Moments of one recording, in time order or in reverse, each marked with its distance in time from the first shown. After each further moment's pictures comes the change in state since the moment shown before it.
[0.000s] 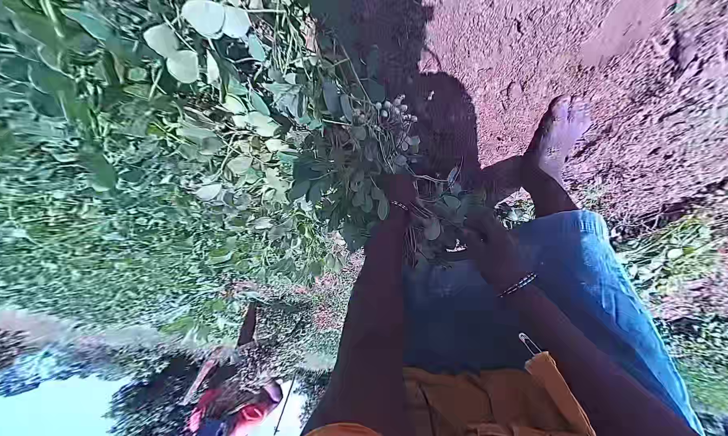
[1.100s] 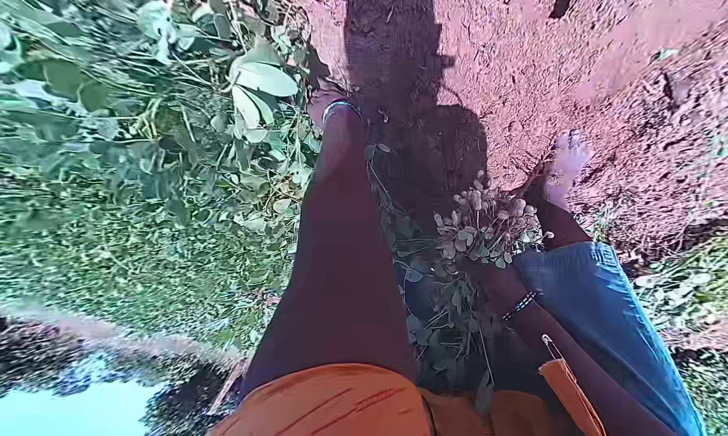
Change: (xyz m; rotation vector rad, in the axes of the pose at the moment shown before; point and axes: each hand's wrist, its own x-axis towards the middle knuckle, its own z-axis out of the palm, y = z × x) left_hand 0.156 0.095 -0.154 0.695 0.405 -0.142; right_hand -0.002 -0.043 -0.012 0.702 -0.042 0.383
